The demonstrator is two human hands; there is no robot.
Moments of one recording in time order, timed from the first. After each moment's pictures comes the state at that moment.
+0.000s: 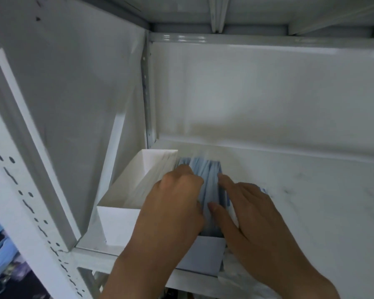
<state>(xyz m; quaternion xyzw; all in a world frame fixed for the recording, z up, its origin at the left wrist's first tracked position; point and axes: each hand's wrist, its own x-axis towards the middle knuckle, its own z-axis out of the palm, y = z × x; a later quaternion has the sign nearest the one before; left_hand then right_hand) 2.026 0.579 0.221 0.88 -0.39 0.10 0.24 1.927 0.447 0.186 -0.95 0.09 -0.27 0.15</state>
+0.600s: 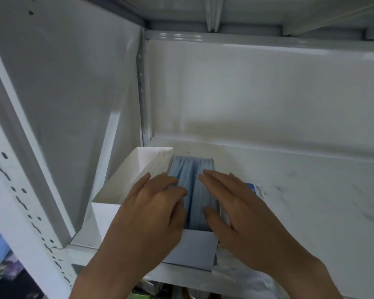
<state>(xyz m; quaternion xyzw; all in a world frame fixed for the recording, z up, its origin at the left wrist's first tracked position) 2.032 0.616 0.191 0.86 -0.42 0.16 0.24 1.932 0.435 0.184 -0.96 -0.01 -0.23 0.15</state>
